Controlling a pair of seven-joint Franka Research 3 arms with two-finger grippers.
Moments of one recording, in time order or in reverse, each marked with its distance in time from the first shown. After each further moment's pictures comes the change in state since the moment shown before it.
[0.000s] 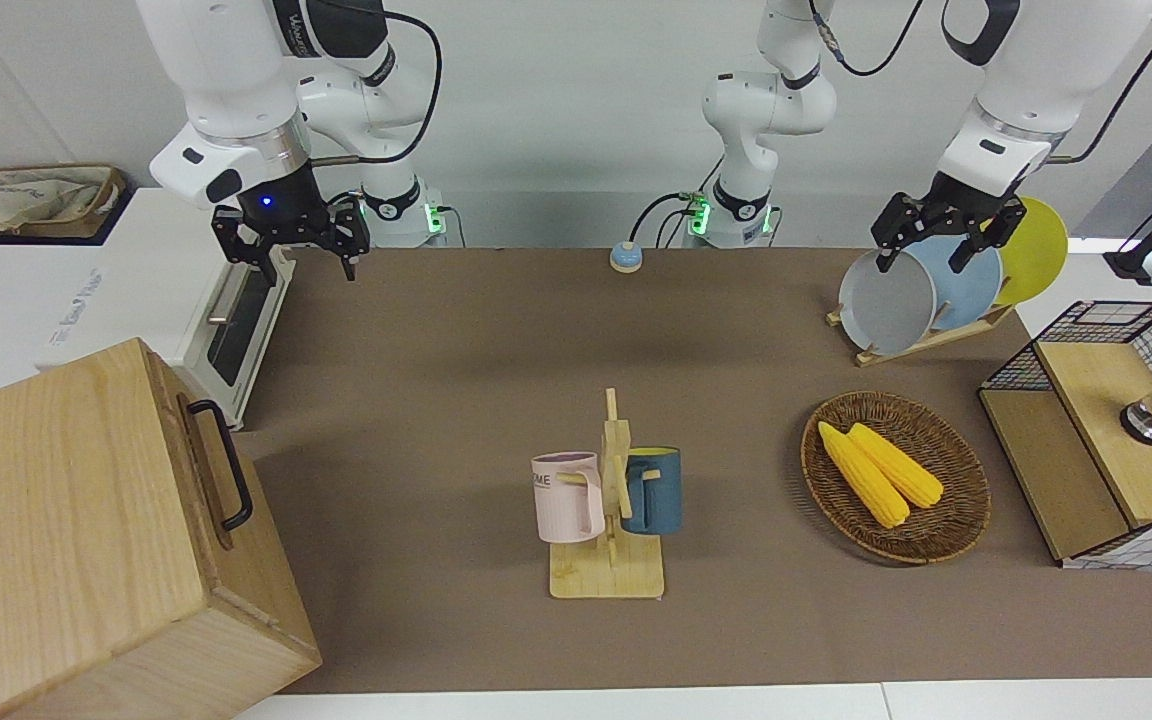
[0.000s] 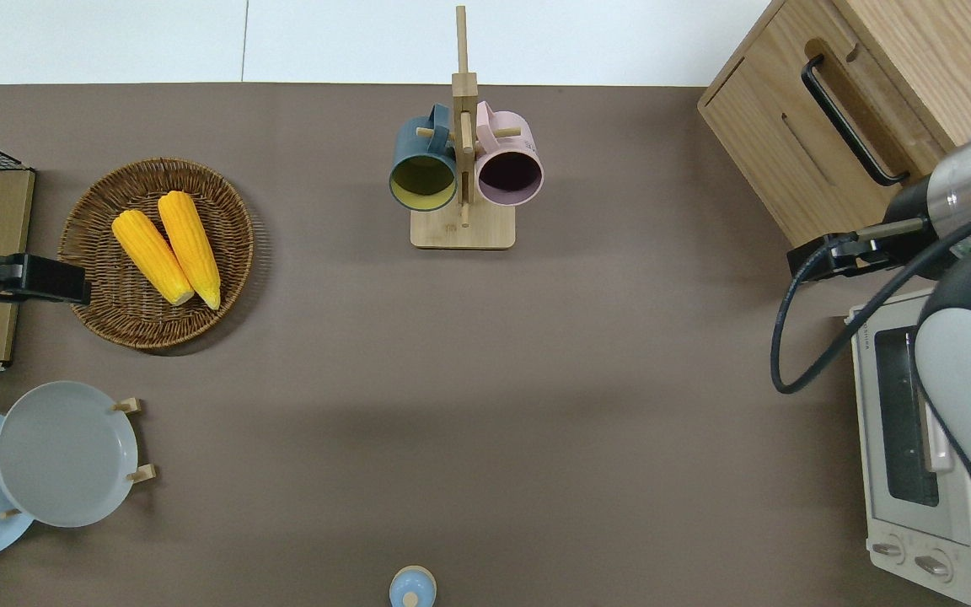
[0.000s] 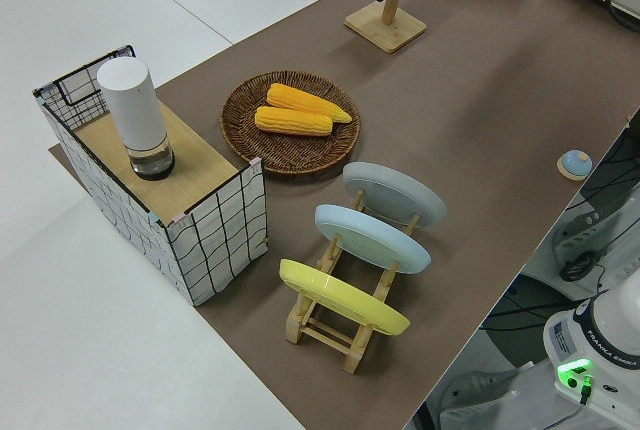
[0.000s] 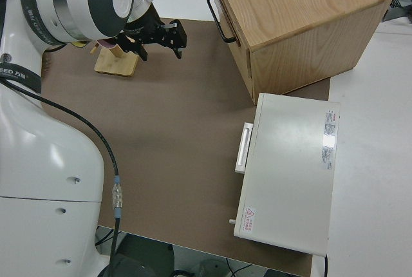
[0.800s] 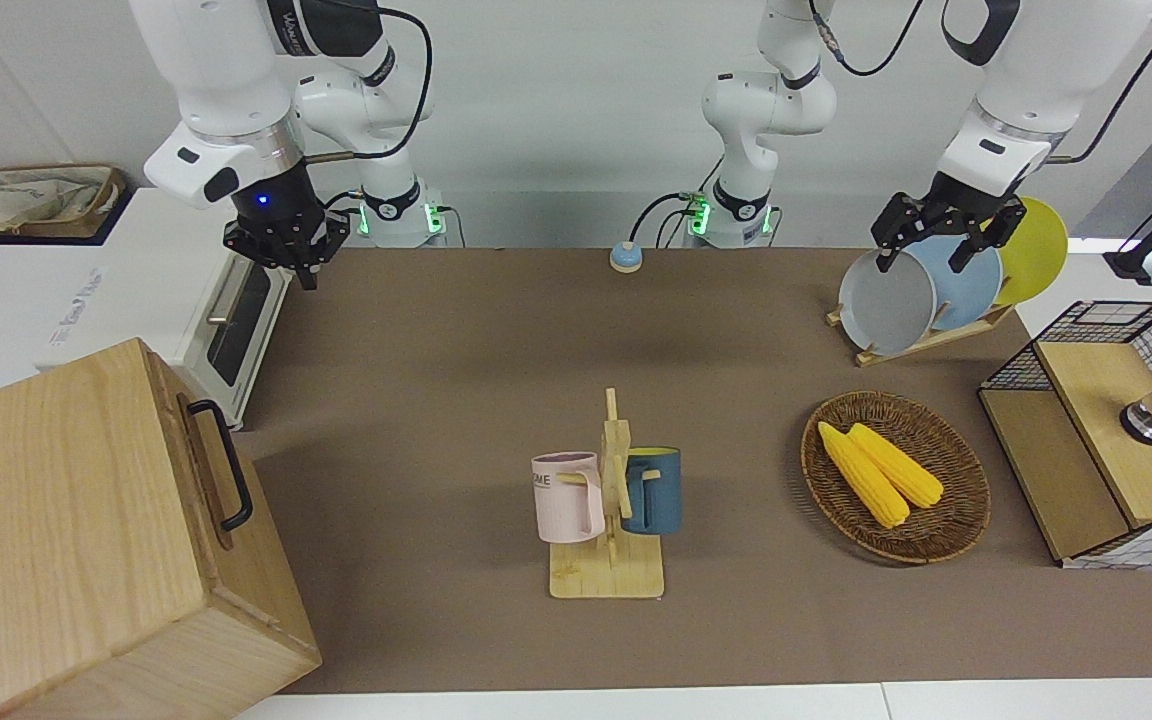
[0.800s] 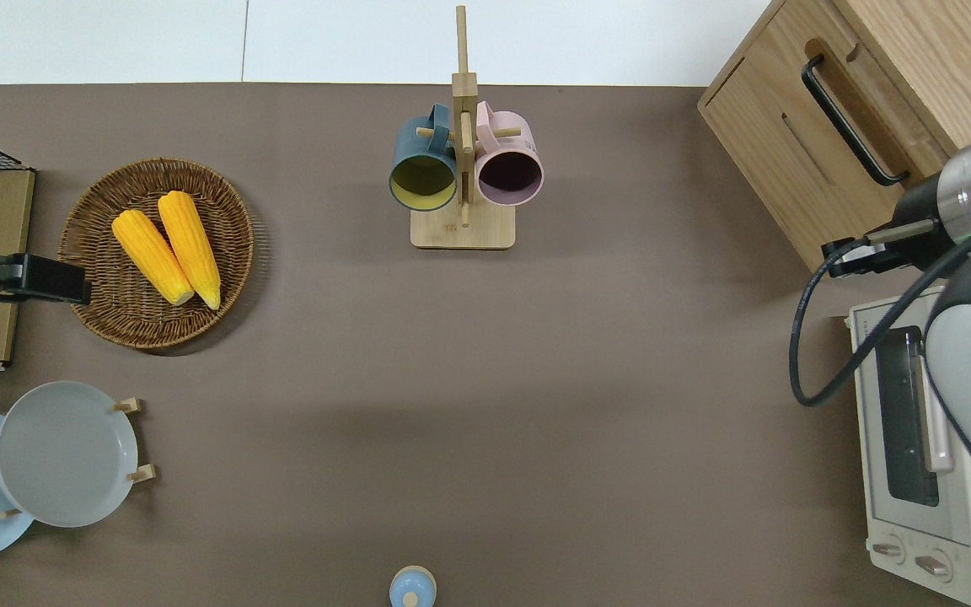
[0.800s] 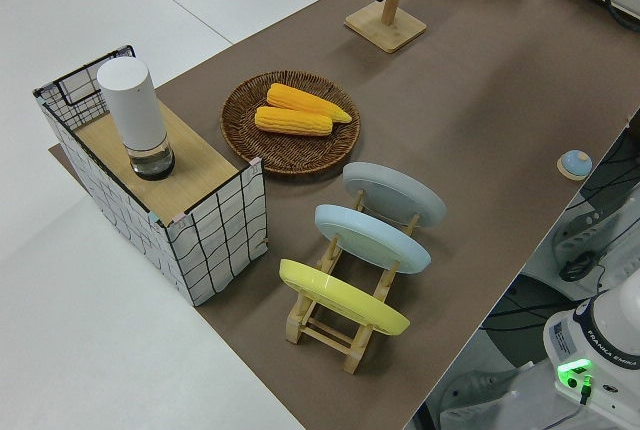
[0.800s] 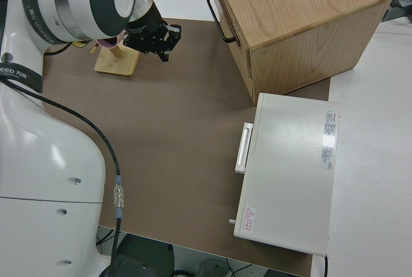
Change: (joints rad) left arm 0.000 0.000 0.000 0.000 0.000 0.000 0.000; right arm -0.006 0.000 -0.007 0.003 0.000 0.000 -0.089
